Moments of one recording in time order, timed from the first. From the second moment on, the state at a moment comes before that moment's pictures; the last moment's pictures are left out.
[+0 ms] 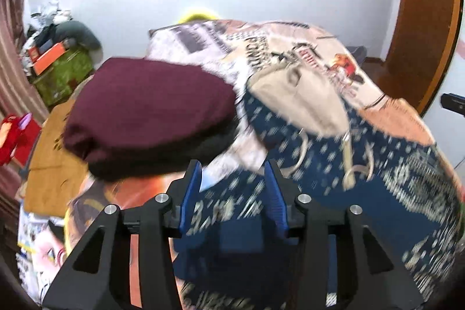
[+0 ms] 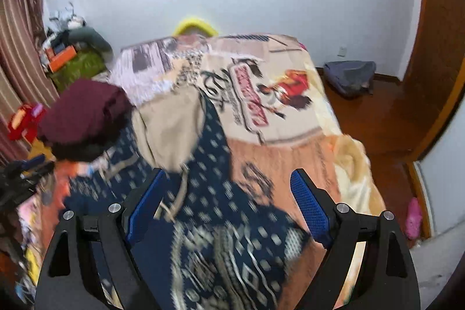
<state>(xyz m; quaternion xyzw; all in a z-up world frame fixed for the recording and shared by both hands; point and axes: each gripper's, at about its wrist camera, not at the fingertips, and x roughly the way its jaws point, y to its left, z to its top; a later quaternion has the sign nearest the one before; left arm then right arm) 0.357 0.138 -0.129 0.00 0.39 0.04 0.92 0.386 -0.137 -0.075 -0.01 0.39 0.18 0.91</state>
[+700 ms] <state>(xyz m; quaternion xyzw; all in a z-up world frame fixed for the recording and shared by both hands) 0.541 0.141 -0.225 -0.13 0.50 0.02 0.86 0.565 -0.077 -0.189 0.11 0.55 0.15 0.82</state>
